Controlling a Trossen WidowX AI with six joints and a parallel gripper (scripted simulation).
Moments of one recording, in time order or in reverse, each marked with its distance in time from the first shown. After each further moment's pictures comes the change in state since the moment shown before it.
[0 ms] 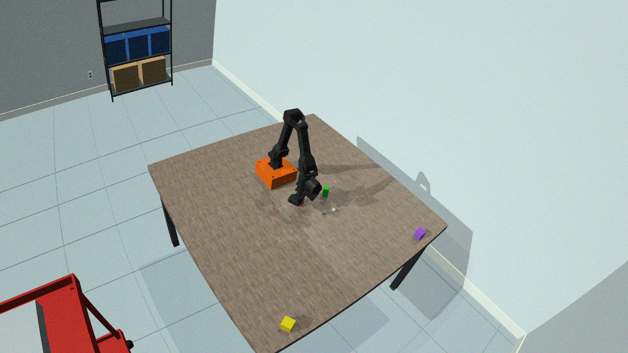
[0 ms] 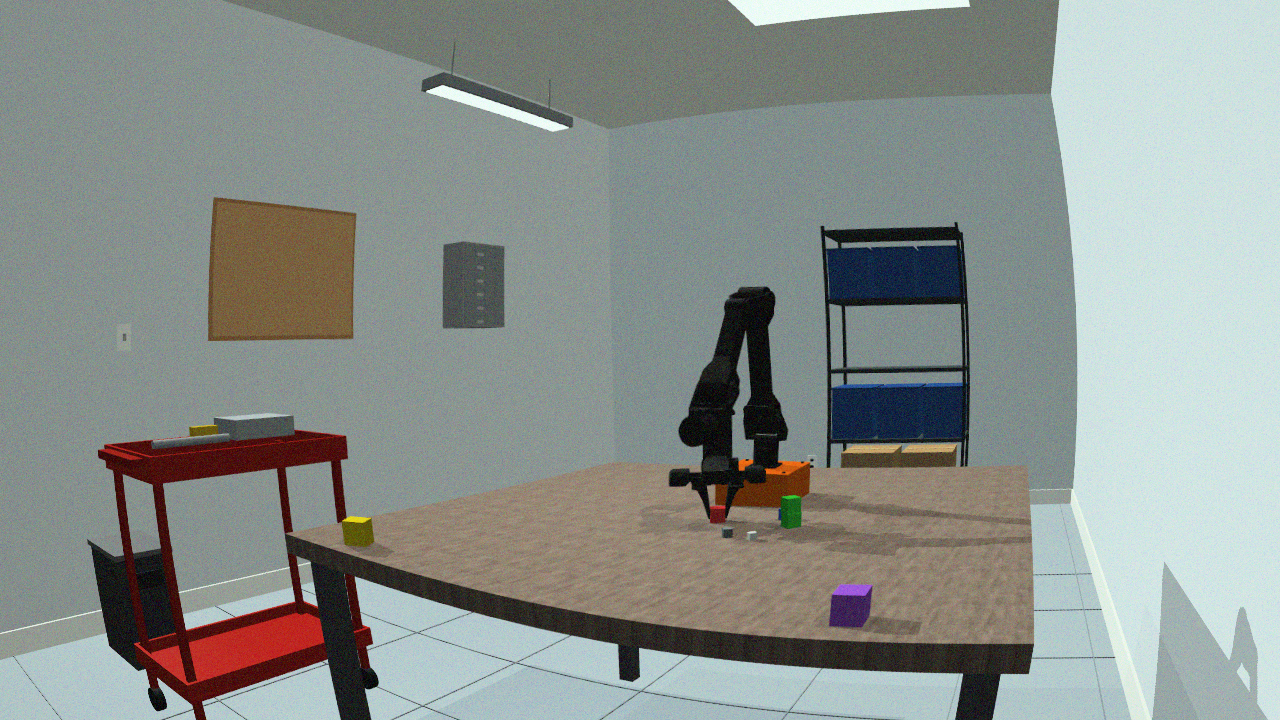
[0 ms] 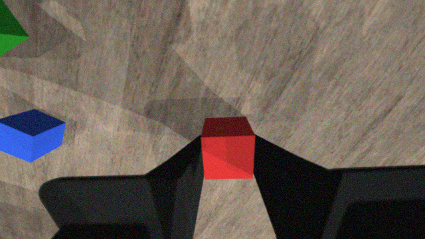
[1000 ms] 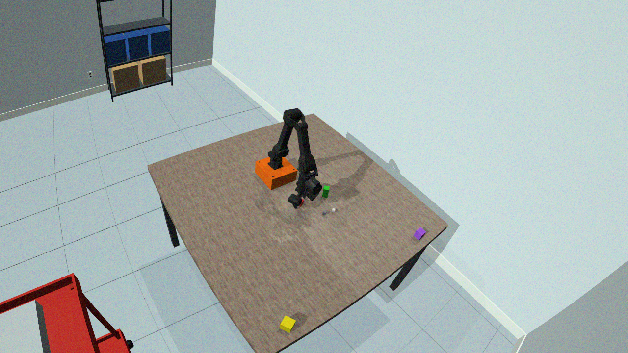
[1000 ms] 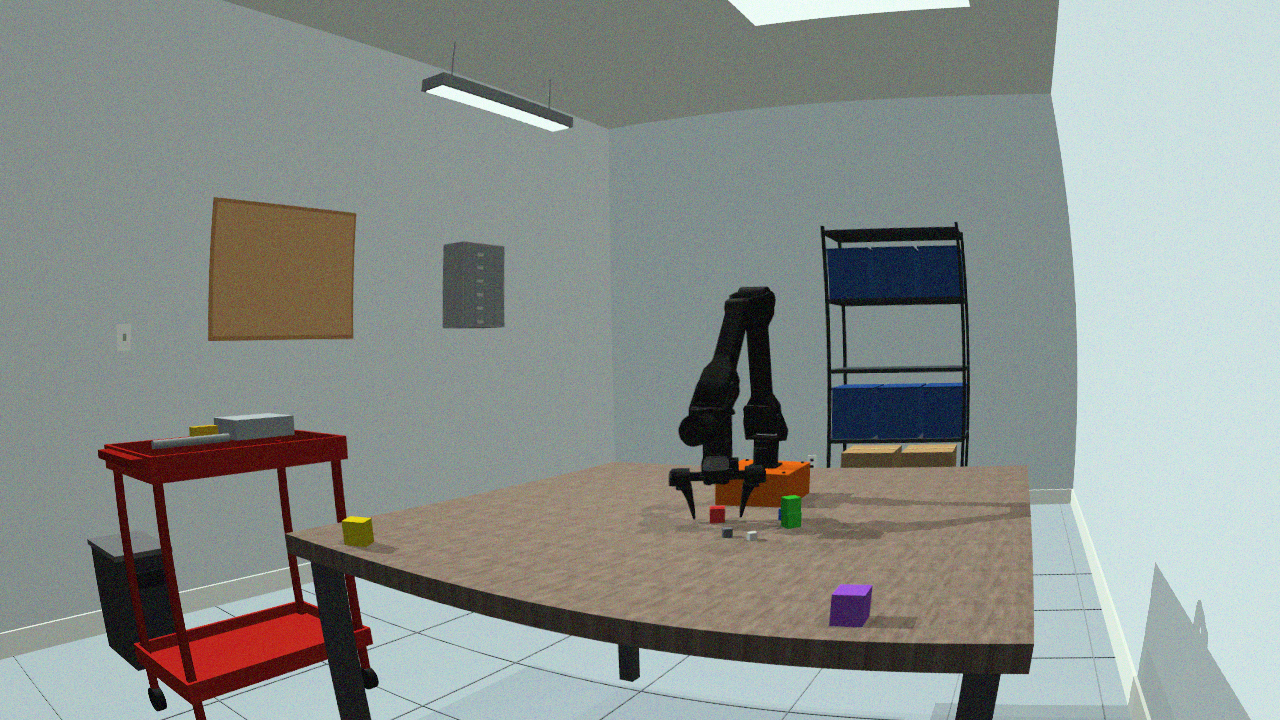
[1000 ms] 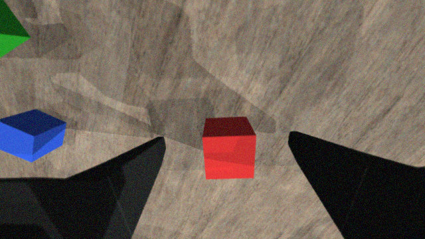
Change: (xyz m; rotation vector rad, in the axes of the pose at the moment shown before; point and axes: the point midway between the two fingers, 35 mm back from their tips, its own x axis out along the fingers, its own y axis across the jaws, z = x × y) arm -0.001 0.000 0.000 0.000 -0.002 0.000
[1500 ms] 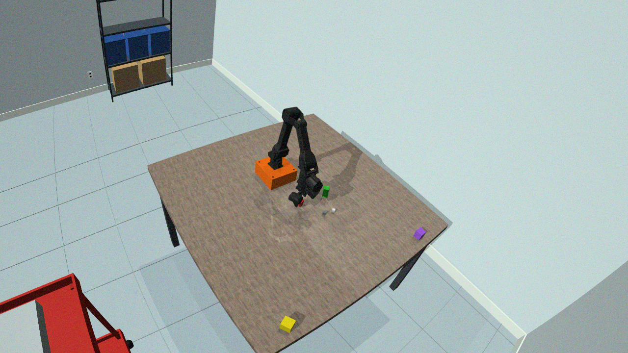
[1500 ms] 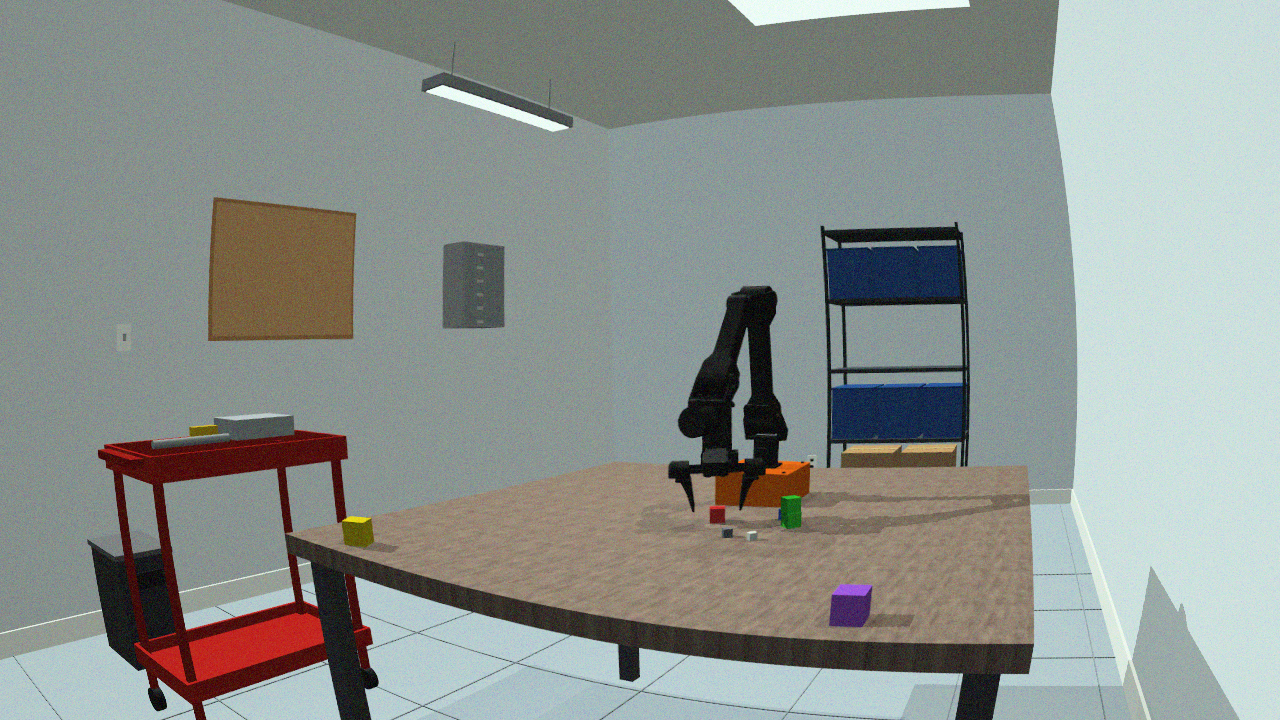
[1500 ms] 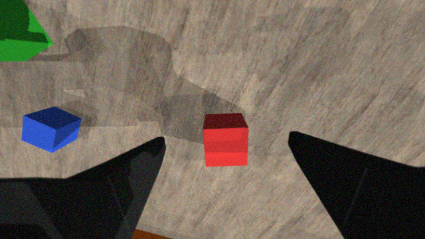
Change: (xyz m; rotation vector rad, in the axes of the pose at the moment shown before) arm -0.015 -0.001 0.002 0.000 -0.006 -0.003
